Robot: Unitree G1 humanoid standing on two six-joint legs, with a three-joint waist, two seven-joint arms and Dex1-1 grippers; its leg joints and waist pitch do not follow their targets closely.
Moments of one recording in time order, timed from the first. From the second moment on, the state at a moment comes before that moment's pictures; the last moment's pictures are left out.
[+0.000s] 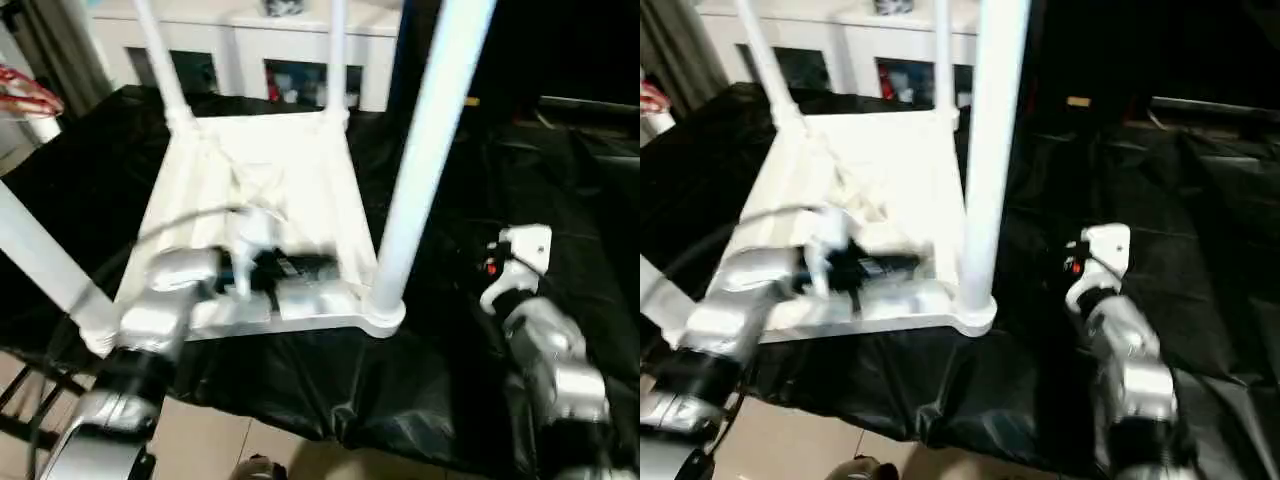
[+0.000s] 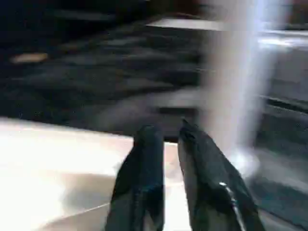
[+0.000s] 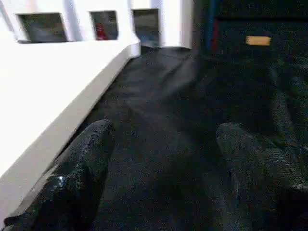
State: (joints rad) left arm -0.50 0.30 -0.03 0.43 -0.21 -0.01 -1.06; right arm -0.23 -0.21 -0.15 0.27 0.21 0.05 0.33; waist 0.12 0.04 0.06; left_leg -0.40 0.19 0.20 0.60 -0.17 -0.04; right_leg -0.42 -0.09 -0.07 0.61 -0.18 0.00
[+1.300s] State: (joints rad) left arm 0.06 0.57 0.16 -0.07 -0.32 0.34 -0.98; right arm -0.35 -0.20 0.02 0.31 0.19 0.08 0.52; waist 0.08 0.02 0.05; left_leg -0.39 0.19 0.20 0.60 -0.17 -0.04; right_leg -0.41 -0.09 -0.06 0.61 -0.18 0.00
